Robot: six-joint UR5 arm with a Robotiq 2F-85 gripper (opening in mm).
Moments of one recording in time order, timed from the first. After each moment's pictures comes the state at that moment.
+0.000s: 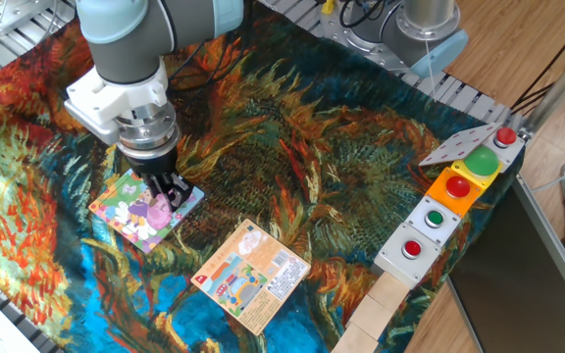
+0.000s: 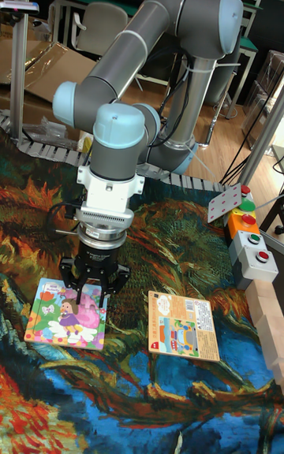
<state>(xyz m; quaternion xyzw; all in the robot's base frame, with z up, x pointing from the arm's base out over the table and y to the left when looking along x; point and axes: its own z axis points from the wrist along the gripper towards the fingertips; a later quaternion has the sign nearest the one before) 0.606 -0.051 0.014 0.00 1.00 0.03 0.06</state>
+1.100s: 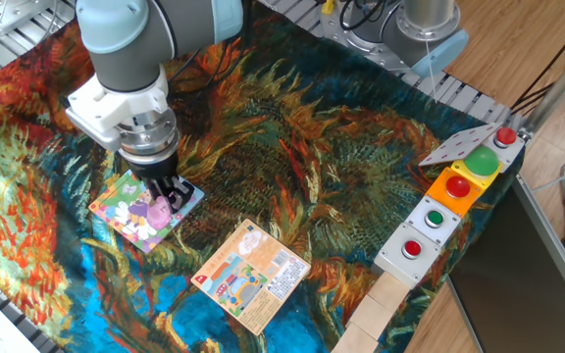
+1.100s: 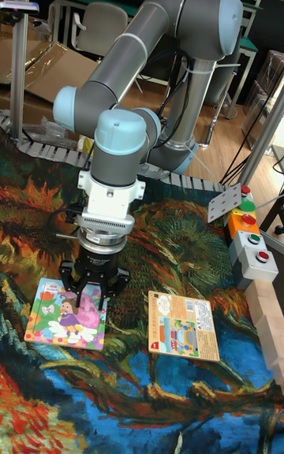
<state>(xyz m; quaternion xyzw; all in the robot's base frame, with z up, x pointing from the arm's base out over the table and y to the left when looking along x) 0.608 -0.050 0.008 0.01 1.00 0.02 0.05</state>
